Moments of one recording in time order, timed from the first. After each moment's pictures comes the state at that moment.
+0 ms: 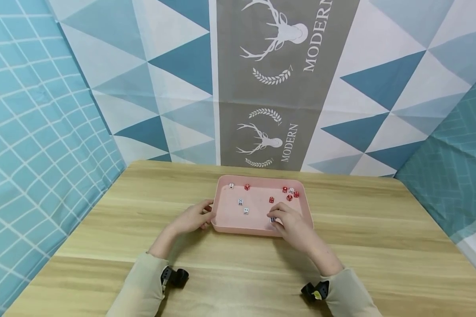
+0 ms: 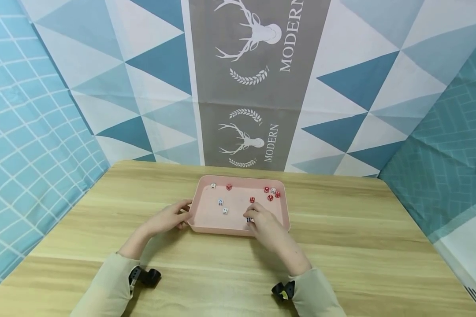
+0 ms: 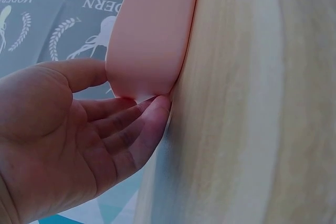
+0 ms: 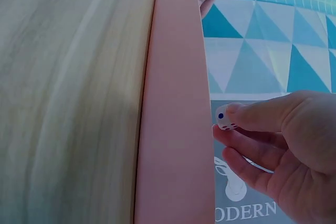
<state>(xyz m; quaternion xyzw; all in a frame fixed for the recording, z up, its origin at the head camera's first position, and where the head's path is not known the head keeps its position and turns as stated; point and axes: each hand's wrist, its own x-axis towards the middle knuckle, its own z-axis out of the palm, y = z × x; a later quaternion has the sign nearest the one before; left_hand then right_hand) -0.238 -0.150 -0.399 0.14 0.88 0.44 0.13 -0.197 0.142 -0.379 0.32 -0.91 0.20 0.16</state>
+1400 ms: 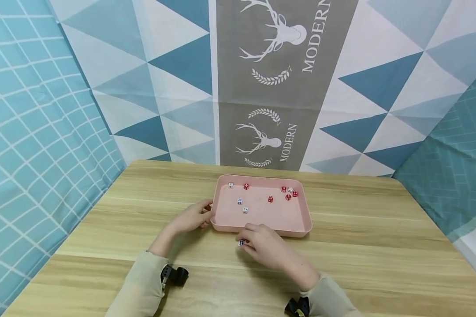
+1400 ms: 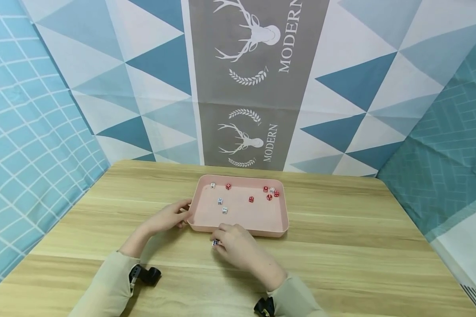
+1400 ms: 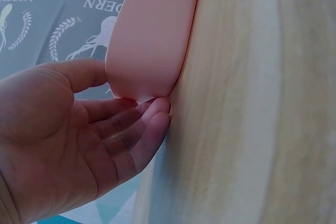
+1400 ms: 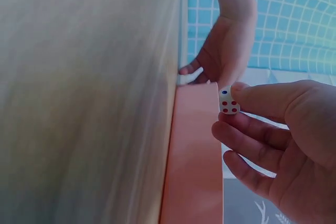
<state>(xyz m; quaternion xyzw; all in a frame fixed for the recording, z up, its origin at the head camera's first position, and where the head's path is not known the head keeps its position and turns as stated) -0.239 -0.150 -0.402 0.14 0.88 0.43 0.13 -0.167 0.089 -0.381 0.41 -0.89 0.16 0.09</state>
